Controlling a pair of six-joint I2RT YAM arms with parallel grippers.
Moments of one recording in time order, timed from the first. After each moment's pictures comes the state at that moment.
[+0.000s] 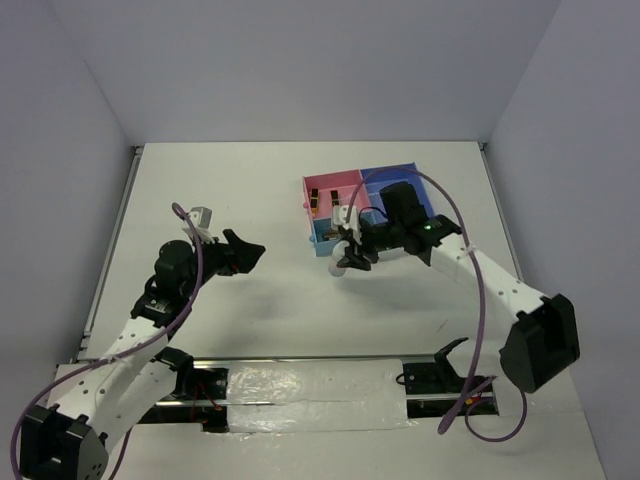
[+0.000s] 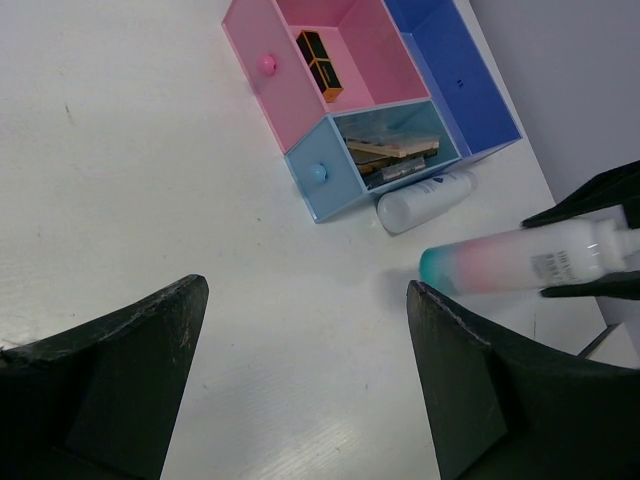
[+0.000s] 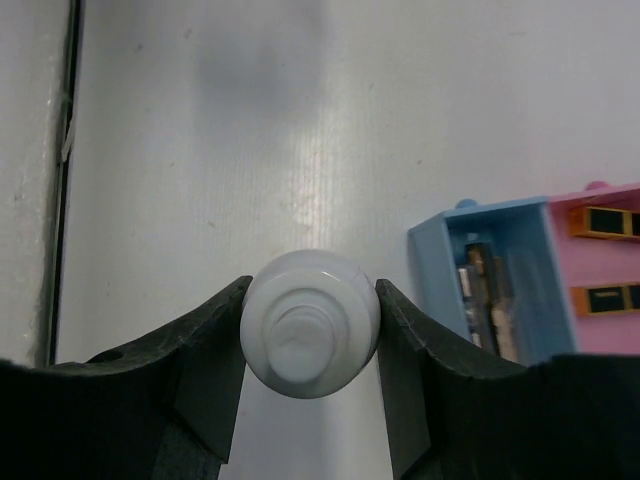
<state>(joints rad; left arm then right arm) -0.30 0.74 0.43 0.08 0.22 -0.56 0.50 1.32 1.00 -0.50 -0.77 -0.79</state>
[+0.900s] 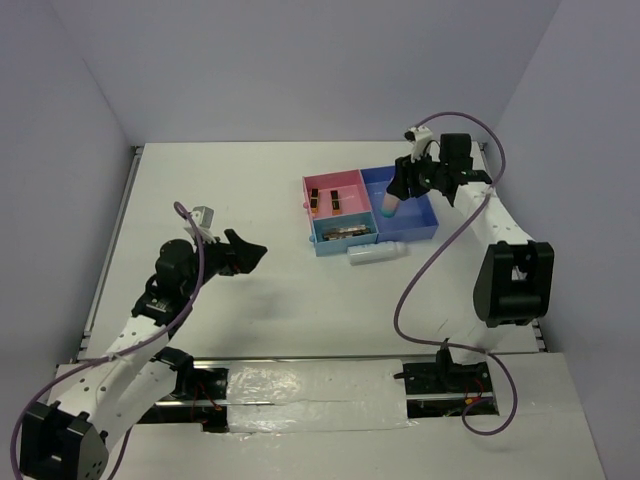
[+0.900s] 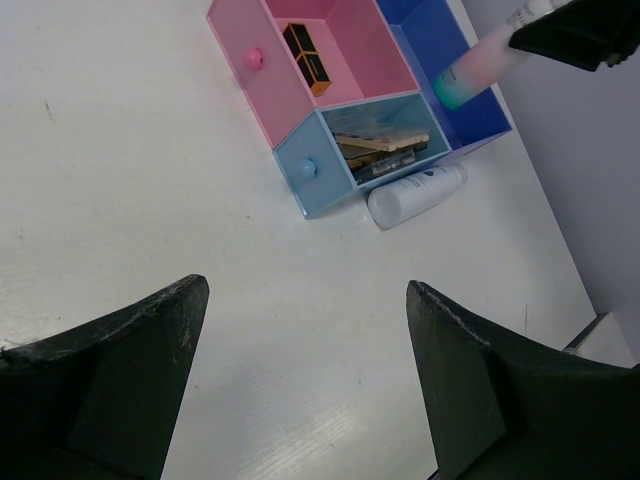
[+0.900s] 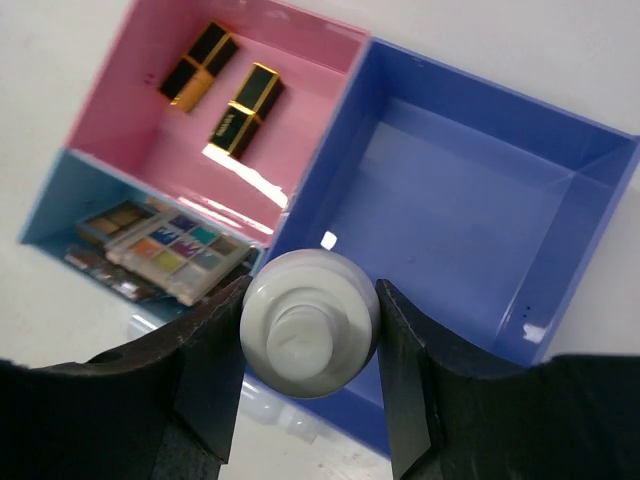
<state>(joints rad) -0.30 0.76 0.43 0.09 0.25 -0.57 0.02 1.63 1.31 -0.36 -0.57 -0.24</state>
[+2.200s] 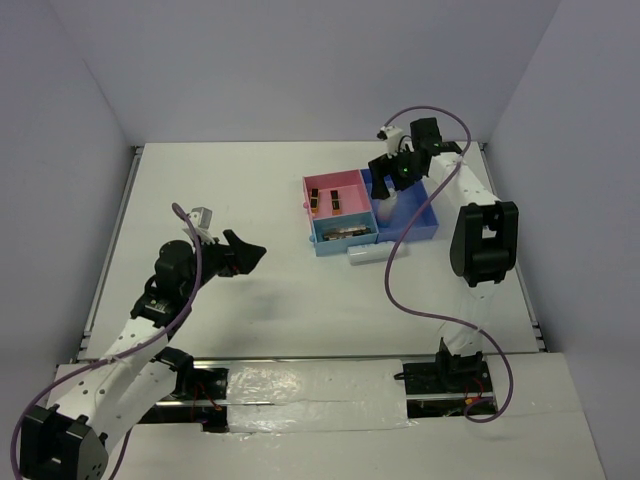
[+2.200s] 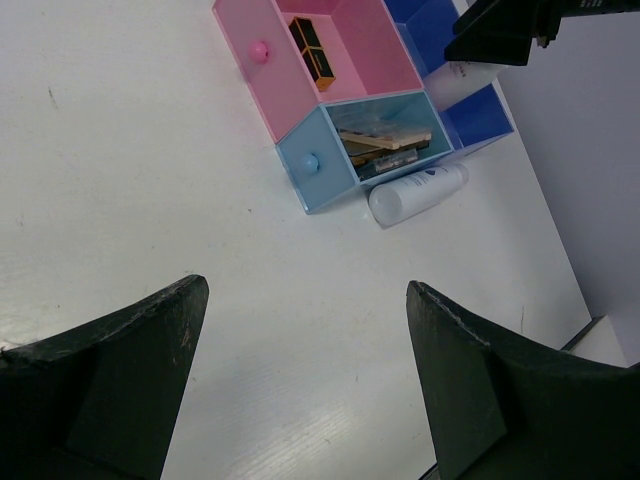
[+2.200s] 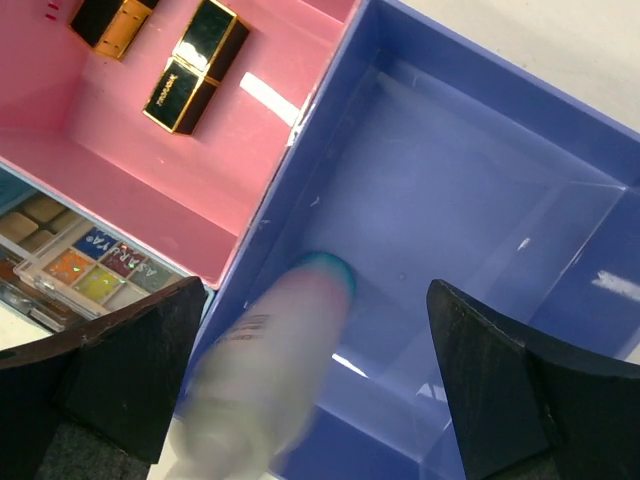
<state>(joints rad) -0.30 0.74 0.43 0.07 0.24 -0.58 0.10 2.01 1.72 -0.67 -0.44 -0.37</state>
